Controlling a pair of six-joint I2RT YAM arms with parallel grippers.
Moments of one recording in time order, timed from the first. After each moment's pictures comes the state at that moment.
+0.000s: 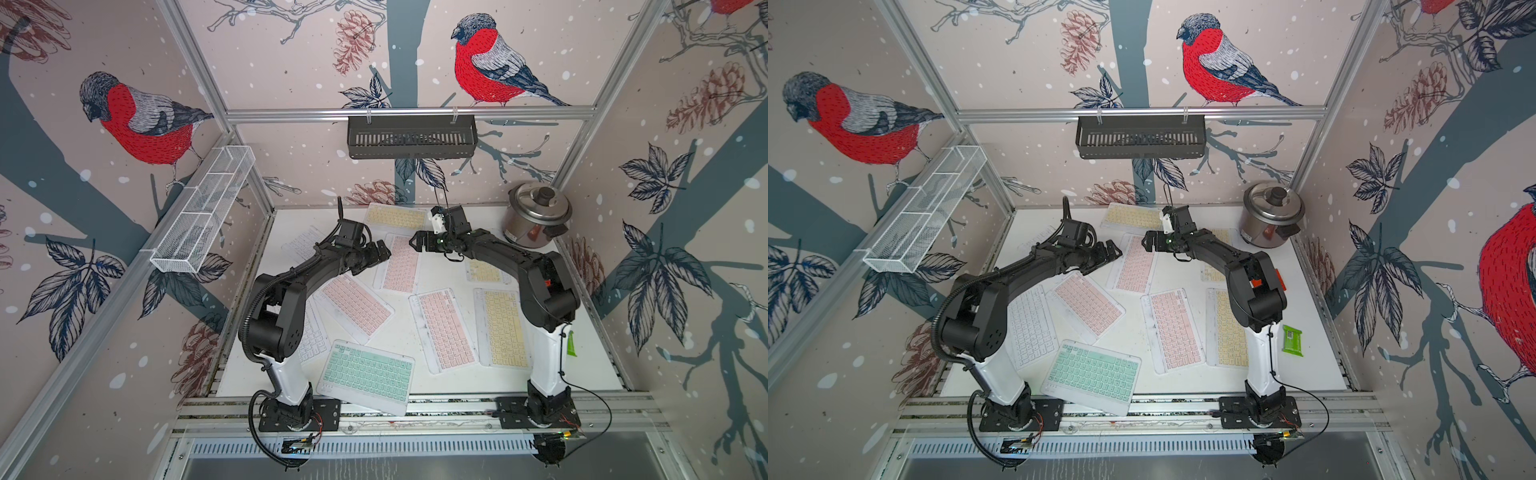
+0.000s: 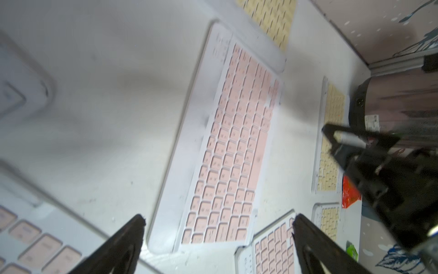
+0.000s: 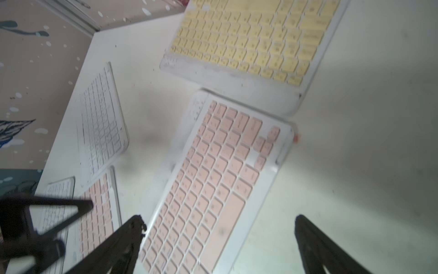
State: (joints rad) left arm -0.32 1.76 1.15 -0.29 0.35 -0.69; right arm 0.45 2.13 1.62 -0.25 -0.32 0.34
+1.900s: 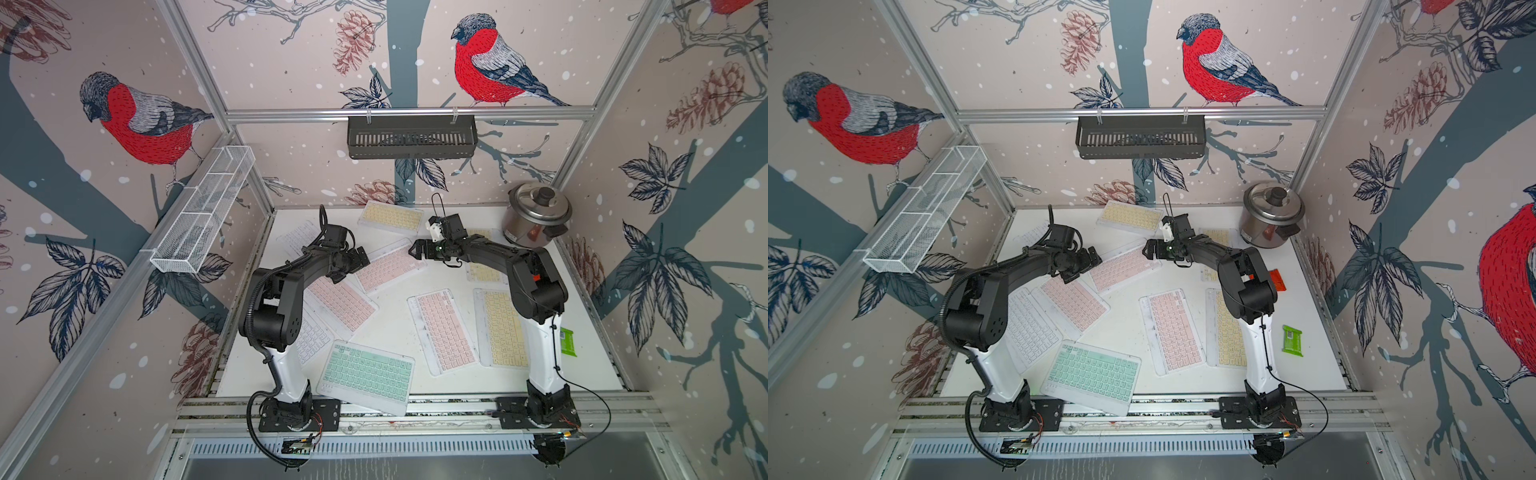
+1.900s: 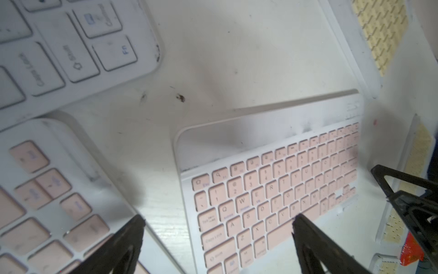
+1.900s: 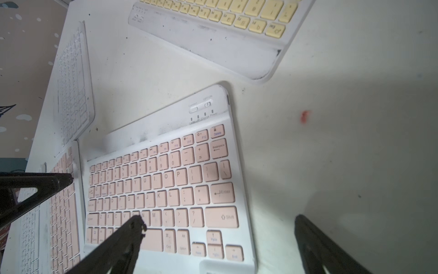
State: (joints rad) left arm -0.20 1.88 1.20 -0.37 0.20 -0.65; right arm 0.44 2.19 1.53 -0.19 -0.40 0.35
